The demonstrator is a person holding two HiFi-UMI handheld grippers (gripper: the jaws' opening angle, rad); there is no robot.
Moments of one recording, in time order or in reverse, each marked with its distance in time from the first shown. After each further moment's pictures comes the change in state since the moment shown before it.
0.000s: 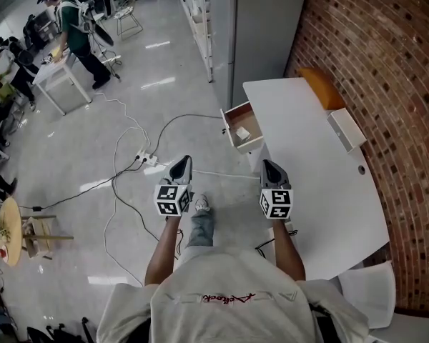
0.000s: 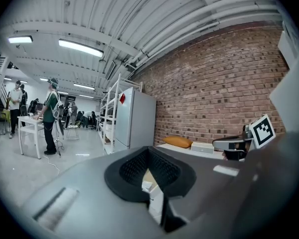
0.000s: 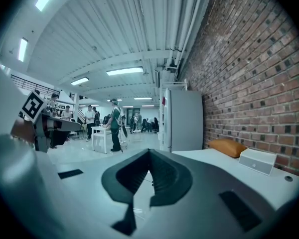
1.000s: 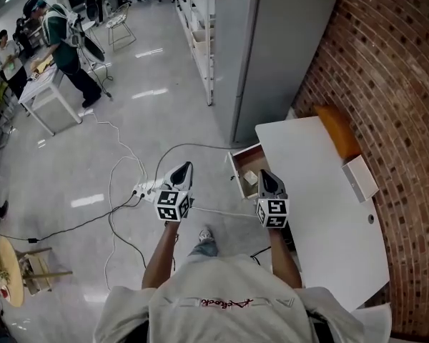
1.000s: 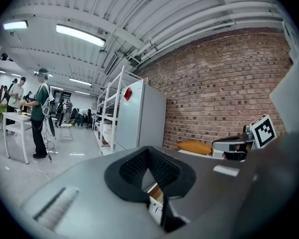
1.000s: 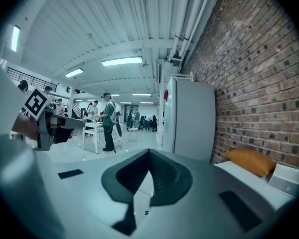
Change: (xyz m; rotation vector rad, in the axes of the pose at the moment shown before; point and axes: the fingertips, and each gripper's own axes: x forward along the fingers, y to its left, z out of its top) left arm 0.223 0.183 0.050 -0.012 0.005 -0.058; right arm 0.276 -0.015 0.050 -0.040 0.032 -0.029
